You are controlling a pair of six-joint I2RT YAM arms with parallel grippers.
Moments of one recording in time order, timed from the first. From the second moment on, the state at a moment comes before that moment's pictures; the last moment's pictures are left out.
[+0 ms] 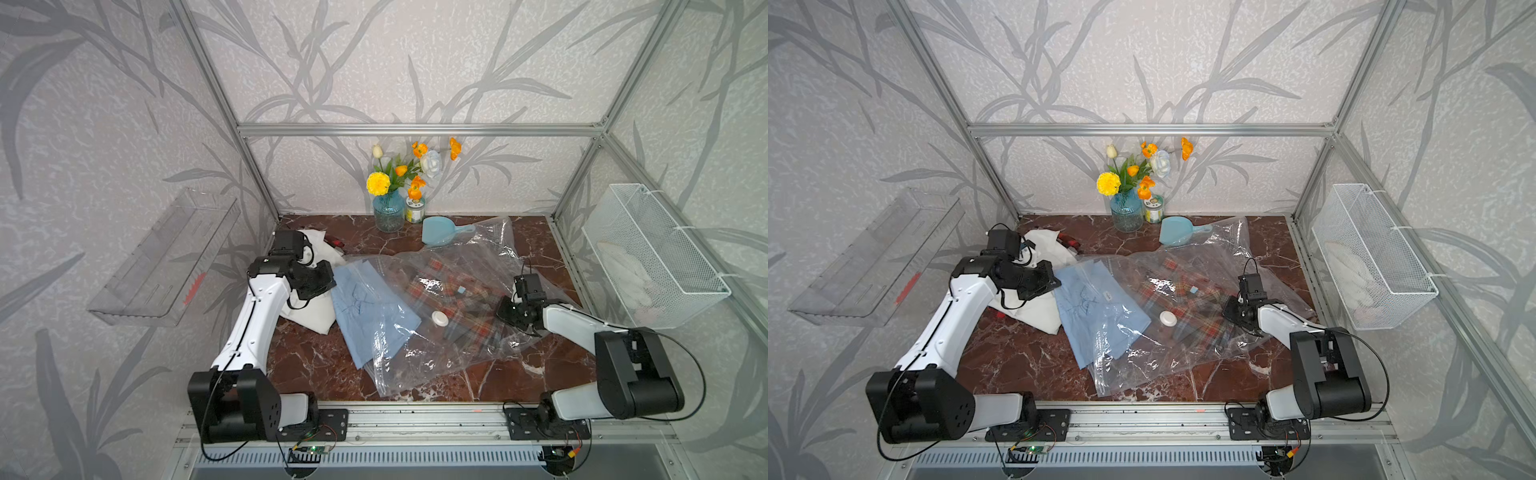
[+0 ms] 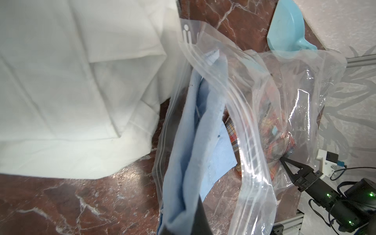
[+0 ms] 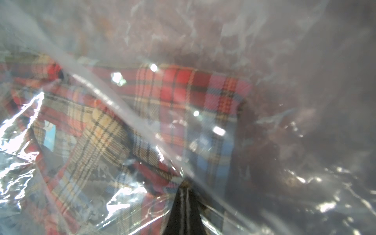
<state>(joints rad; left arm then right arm) 0.08 1.32 1.22 -1.02 0.37 -0.37 0.11 1.45 0.62 -0.27 -0.13 0.62</state>
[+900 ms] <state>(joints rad) 0.16 1.62 1.77 -1.27 0.03 -0.22 0.09 1.50 0.66 -0.25 -0.16 0.60</state>
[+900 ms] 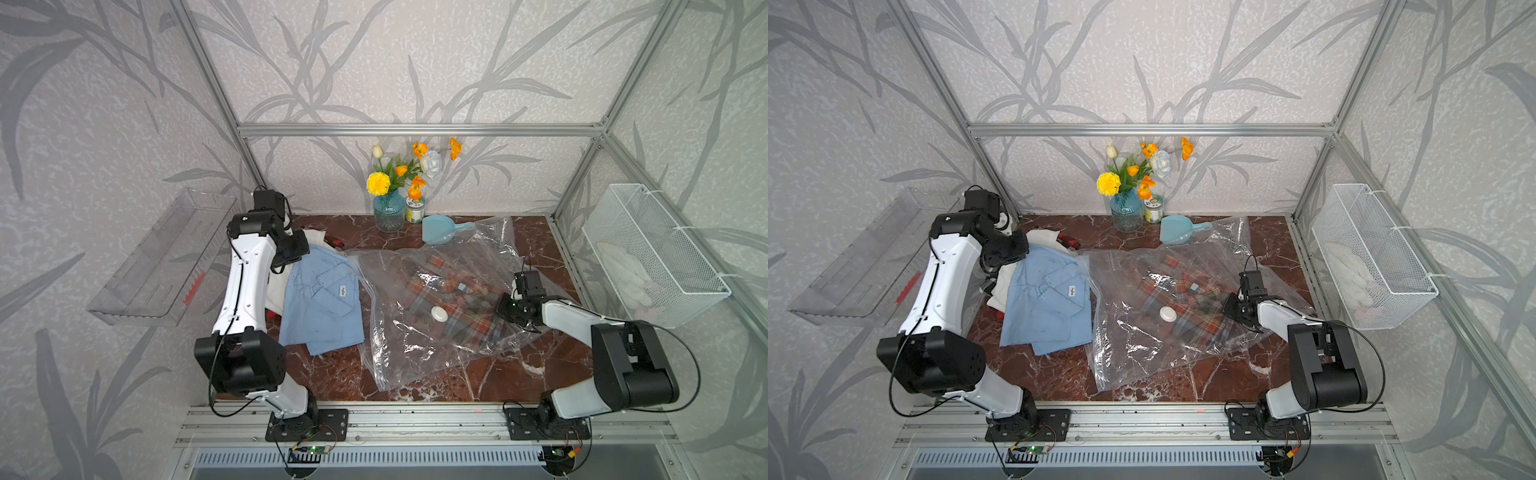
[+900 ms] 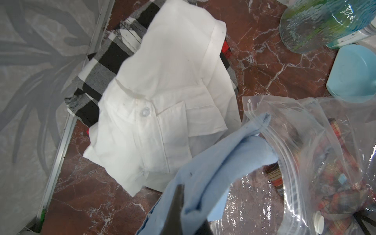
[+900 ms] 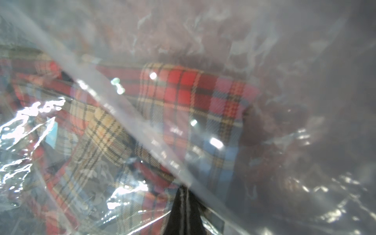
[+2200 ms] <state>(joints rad) 0.10 2.11 2.37 -1.33 -0.33 -0.28 0.09 1.52 0.71 -0.30 -0.19 0.56</state>
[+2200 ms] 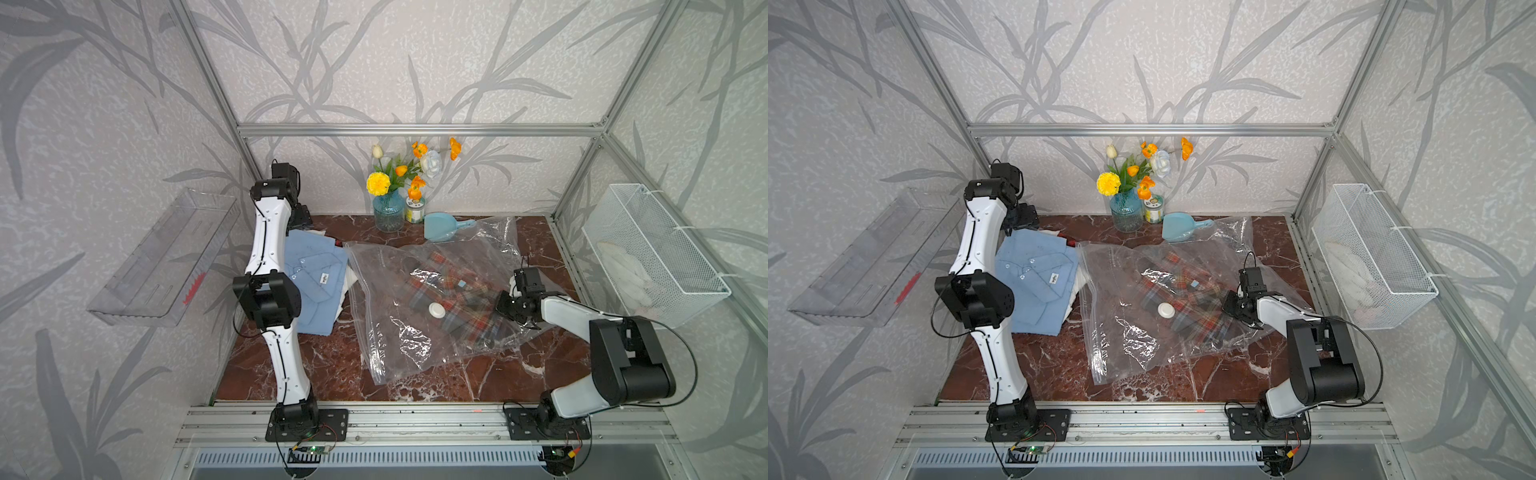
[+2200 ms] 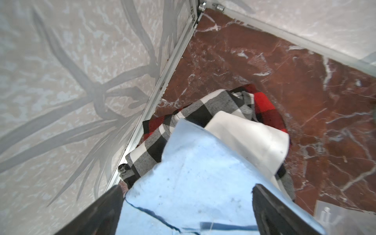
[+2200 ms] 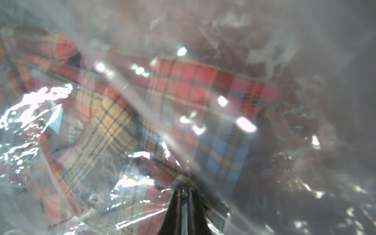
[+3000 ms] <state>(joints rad) -0.17 0.95 0.68 -0.79 0.02 -0.70 0.71 1.14 0.80 -0.33 -0.32 0.43</state>
